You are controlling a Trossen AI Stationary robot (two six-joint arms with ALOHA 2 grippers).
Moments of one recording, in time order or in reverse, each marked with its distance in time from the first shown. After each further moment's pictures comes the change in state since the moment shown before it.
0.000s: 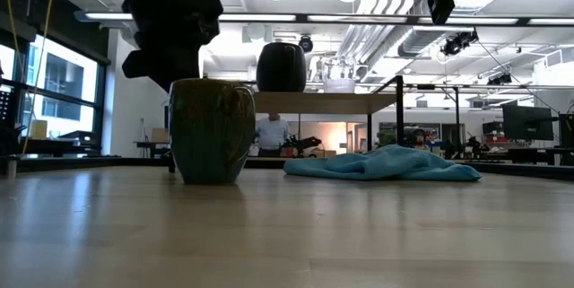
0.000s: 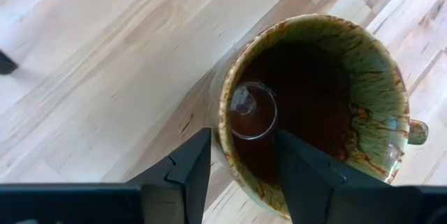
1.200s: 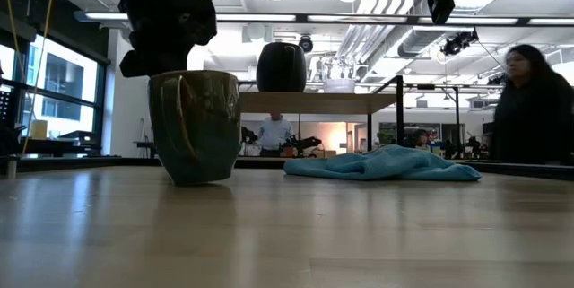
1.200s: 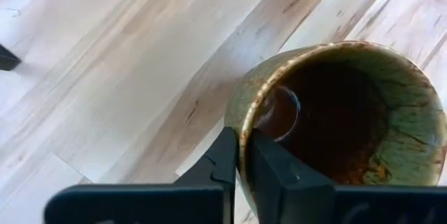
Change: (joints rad) left arm 0.000 0.000 0.001 -0.040 0.023 0.049; right arm 0.000 0.000 0.000 0.000 0.000 0.000
